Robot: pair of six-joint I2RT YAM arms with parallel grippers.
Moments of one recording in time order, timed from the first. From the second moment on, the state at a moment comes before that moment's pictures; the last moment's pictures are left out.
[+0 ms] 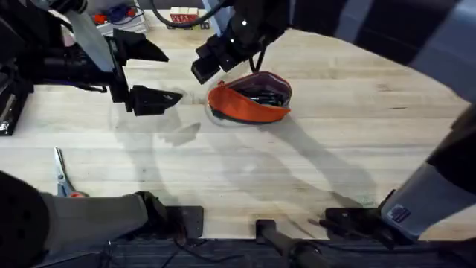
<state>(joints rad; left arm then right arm) 0.45 1.49 1.15 -1.21 1.00 1.59 0.76 1.94 1.77 -0.88 0.06 0.10</state>
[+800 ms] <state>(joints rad) 0.45 1.49 1.15 -1.21 1.00 1.59 0.76 2.01 1.84 -0.96 0.04 0.16</state>
